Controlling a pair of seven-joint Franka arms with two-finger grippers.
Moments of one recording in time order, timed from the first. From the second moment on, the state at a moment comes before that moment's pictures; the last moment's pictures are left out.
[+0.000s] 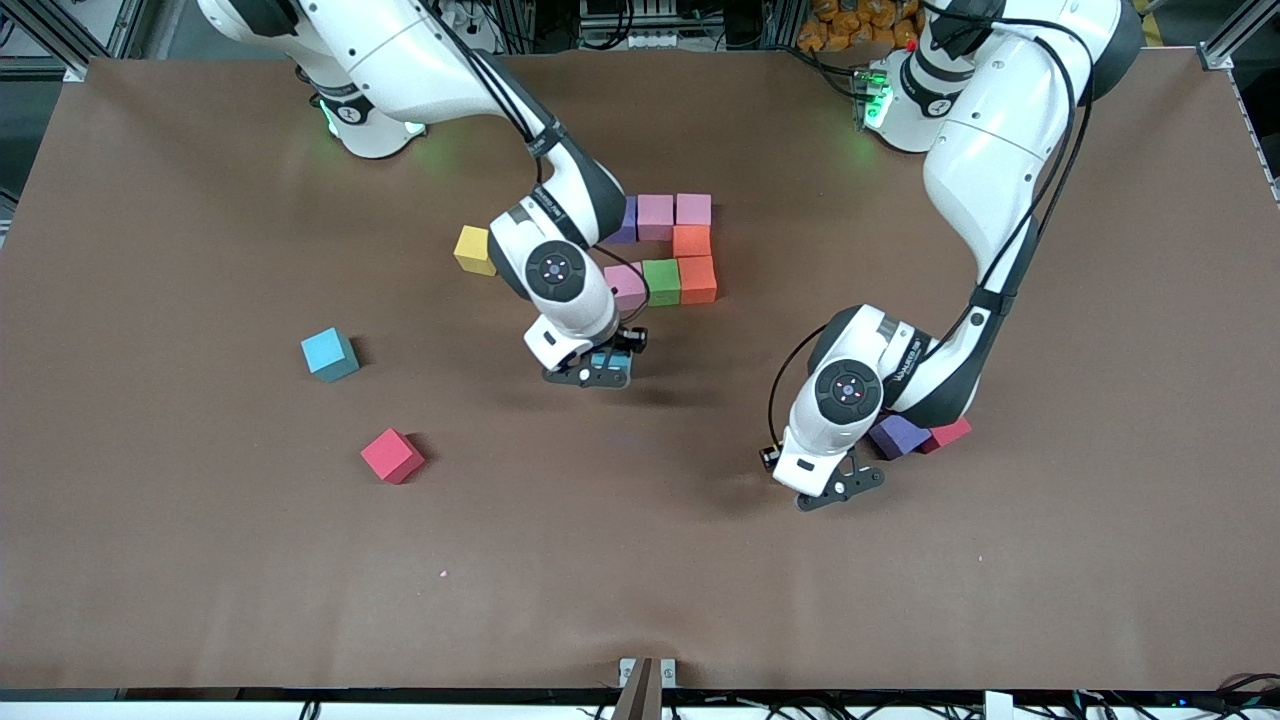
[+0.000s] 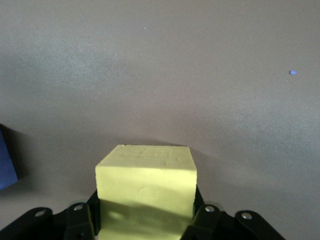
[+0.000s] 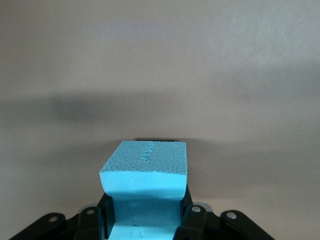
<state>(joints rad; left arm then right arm) -0.24 0.84 -0.24 -1.42 0.29 2.23 -0.91 0.69 0.66 0.05 -1.65 0.15 2.29 0.70</state>
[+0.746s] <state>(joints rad) -0.26 0.84 -0.25 -1.42 0.29 2.25 -0.91 0.75 0.67 0.05 -1.65 0.15 2.25 0.69</state>
